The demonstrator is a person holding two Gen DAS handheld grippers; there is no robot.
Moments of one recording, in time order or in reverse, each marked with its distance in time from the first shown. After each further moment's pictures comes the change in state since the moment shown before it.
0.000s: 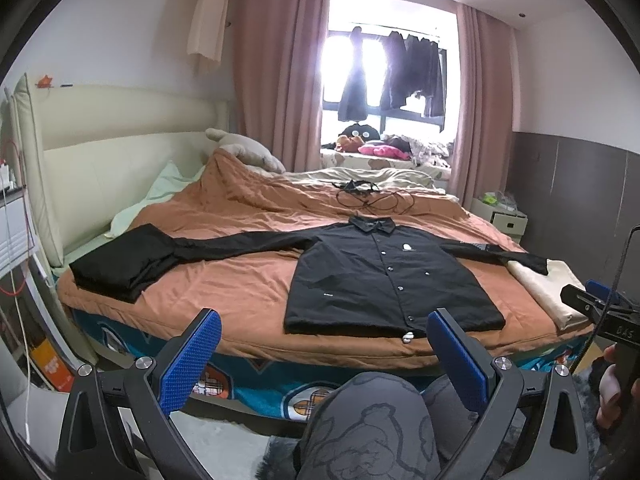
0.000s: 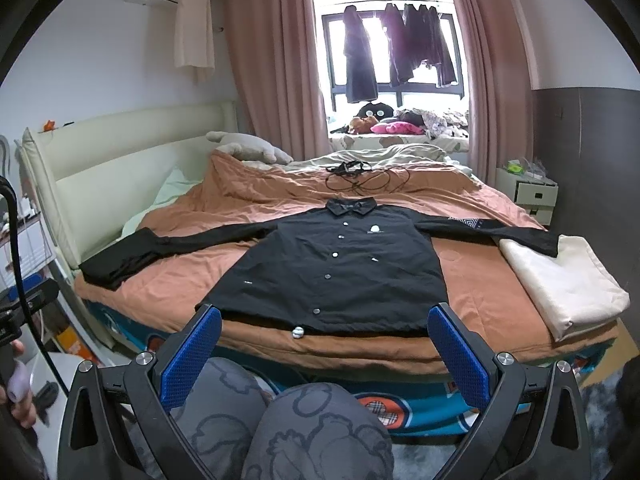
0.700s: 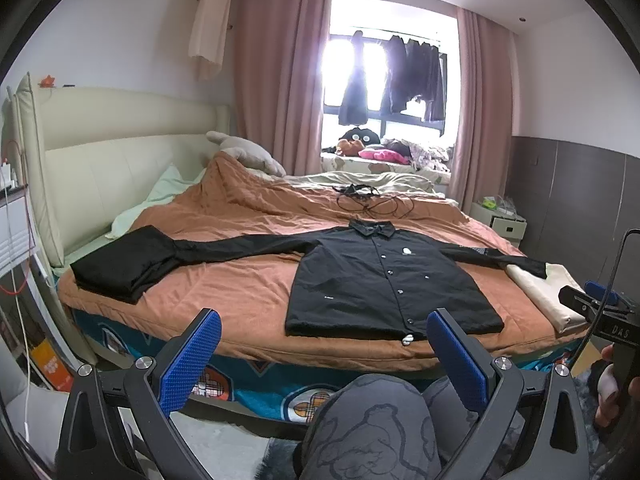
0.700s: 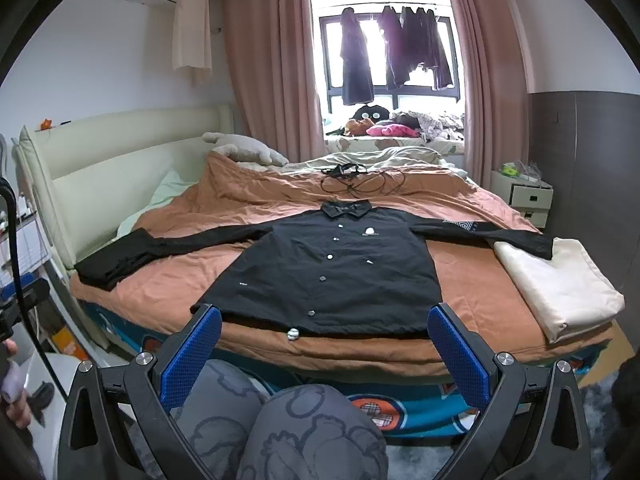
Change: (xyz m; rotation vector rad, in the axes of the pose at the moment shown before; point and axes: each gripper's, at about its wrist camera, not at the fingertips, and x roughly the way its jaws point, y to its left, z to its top) left arm -0.006 0.002 0.000 -0.011 -0.011 -0.002; right arm -0.003 -0.001 0.000 -0.007 -0.006 -0.021
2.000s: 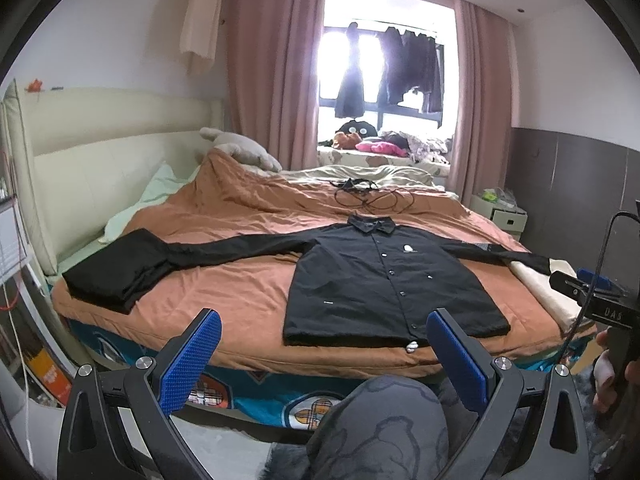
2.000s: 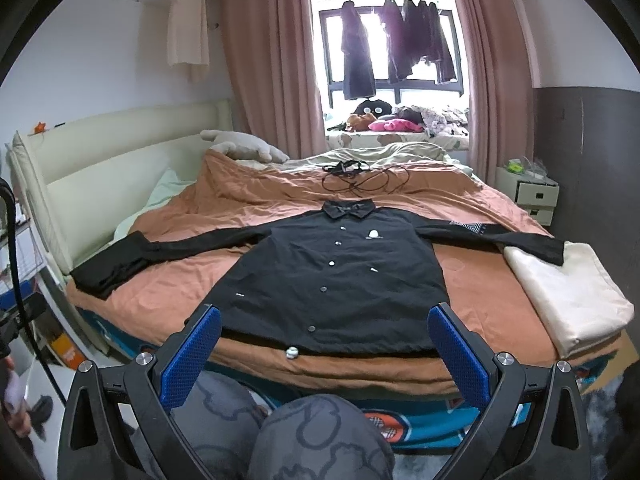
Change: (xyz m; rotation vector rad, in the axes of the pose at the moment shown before) left arm 0.032 0.000 0.020 0.015 0.033 -0.004; right arm 0.039 0.003 0.023 0.004 0.019 0.010
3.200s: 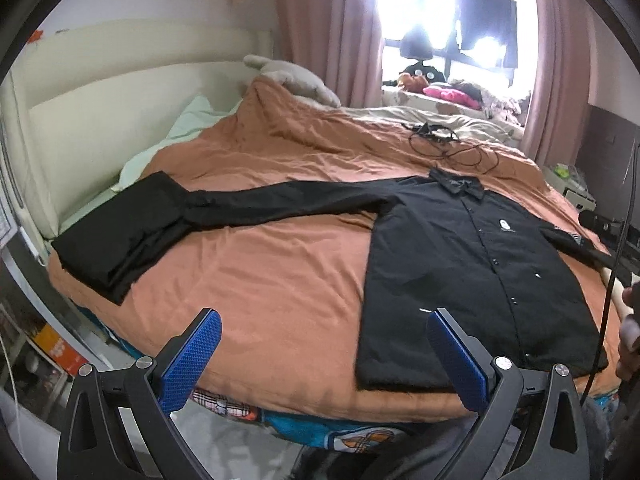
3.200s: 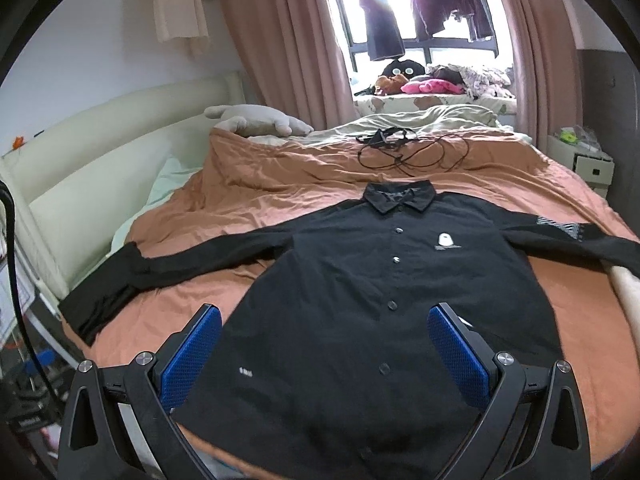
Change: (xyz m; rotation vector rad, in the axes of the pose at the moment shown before) left arm 0.210 0.089 0.022 -0.092 0.239 0.179; right arm 0.245 0.036 0.078 0.062 0.119 0.126
